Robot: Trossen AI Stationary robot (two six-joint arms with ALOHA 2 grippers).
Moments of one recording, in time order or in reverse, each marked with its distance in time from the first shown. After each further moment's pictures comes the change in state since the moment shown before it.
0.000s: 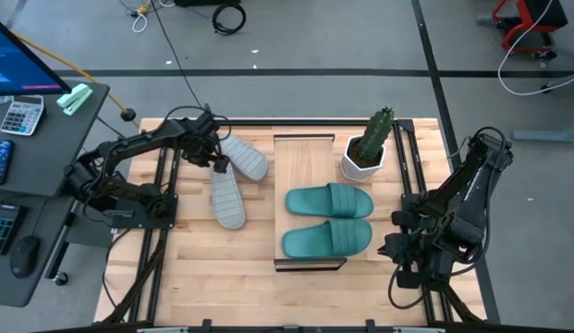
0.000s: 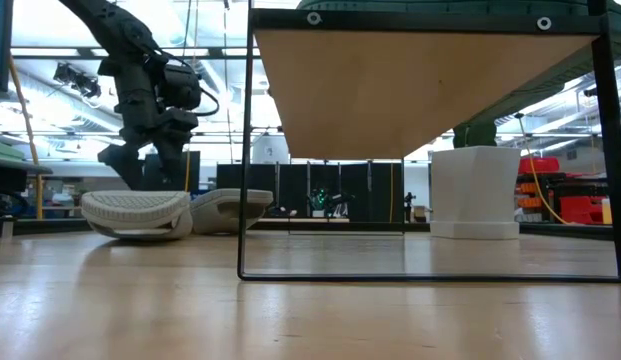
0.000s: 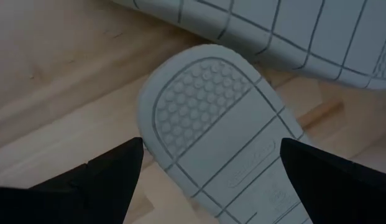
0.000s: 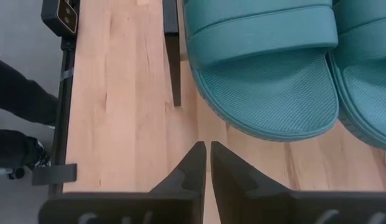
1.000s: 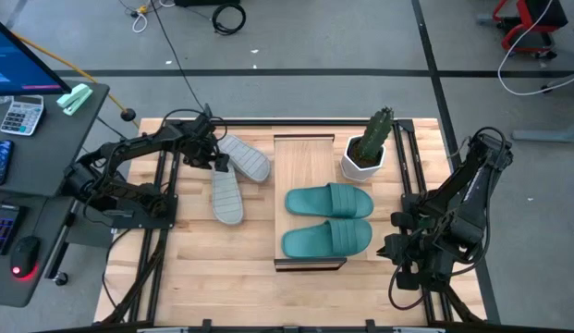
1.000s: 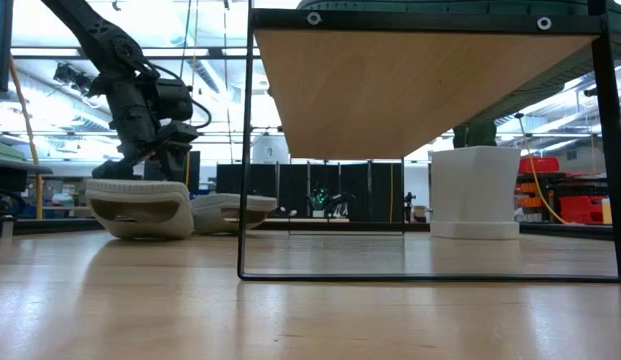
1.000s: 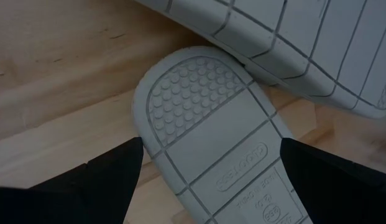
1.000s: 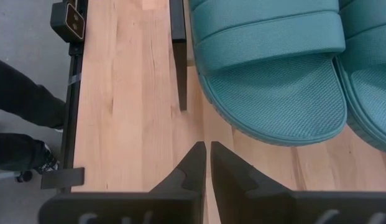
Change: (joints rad) left arm 0.054 0.000 -0.115 0.176 0.083 -0.080; right arm 0.000 0.000 0.000 0.027 0.000 -0.001
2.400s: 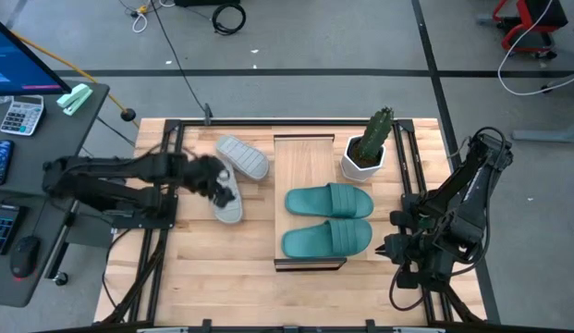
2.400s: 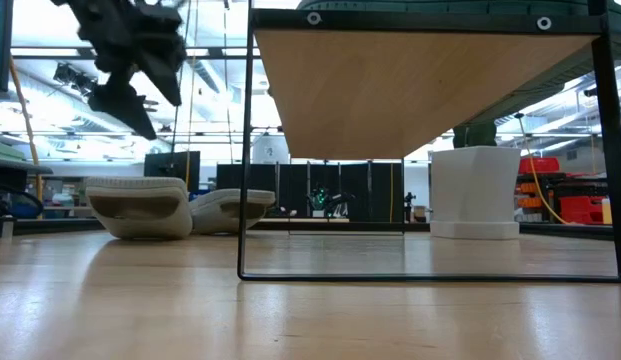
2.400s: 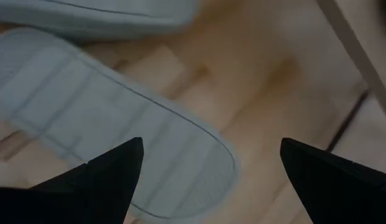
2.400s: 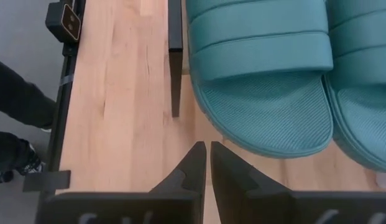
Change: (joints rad) left arm -0.766 -0.318 0.115 -0.116 -0.363 -0.364; right arm -0.007 0.000 0.000 -0.001 0.040 -0.065
